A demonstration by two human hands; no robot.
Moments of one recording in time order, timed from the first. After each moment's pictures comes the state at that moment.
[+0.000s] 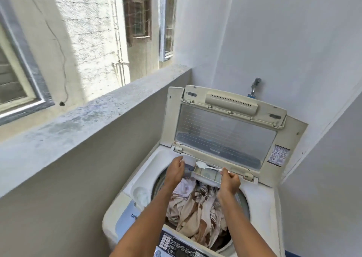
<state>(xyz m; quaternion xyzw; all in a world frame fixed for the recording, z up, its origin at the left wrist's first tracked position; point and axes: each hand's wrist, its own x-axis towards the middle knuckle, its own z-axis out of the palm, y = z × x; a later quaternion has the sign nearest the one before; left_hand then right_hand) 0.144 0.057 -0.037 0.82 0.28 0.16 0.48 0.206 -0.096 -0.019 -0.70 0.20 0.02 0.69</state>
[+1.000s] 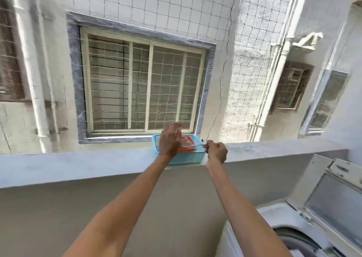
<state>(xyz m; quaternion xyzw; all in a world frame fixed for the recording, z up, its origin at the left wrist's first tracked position) -0.341 0.129 0.200 0.69 0.47 0.55 0.04 -0.203 0.087 0.203 -0.59 -0.26 0.31 0.70</state>
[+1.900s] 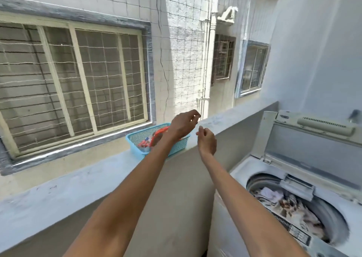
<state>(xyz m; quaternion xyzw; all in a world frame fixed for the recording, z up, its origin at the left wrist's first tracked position) -0.288 0.146 0.241 0.89 0.30 0.30 0.19 -0.208 0.096 0.171 -0.75 -0.30 0.06 0.59</state>
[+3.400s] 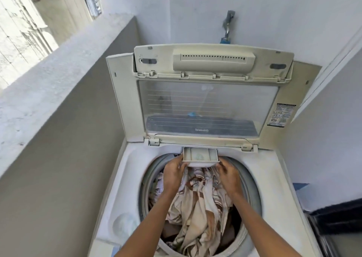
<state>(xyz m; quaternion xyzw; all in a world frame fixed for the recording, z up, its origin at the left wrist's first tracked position) 0.216 0.067 -0.142 0.88 0.15 0.12 0.44 0.258 -0.123 -0.150 -0.90 -0.02 0.00 0.44</state>
